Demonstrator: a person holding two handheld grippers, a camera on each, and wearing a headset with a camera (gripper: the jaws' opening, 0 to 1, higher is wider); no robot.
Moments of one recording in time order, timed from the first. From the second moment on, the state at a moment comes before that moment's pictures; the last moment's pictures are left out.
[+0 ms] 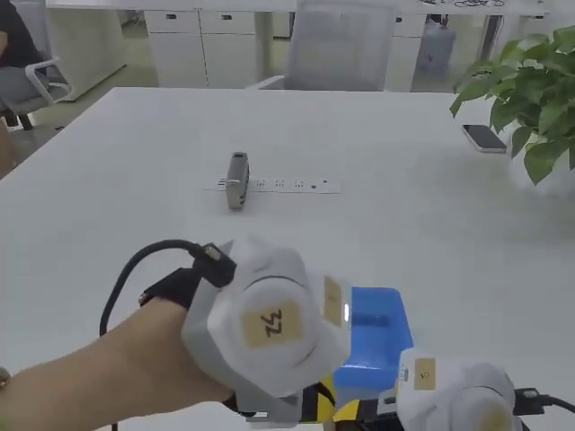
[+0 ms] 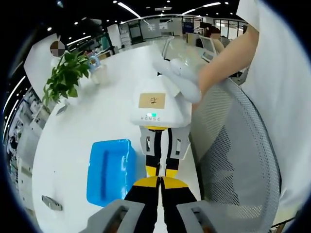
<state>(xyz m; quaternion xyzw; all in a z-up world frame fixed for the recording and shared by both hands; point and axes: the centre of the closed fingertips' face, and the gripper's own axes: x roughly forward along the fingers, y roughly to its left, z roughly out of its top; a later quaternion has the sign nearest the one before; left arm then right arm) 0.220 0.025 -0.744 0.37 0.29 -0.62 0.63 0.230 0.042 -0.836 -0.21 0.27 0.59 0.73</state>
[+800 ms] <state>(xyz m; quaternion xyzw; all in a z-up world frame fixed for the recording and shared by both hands) 0.247 0.052 -0.740 0.11 0.28 -0.49 0.82 0.241 0.037 -0.814 -0.13 0.31 0.56 0.76</state>
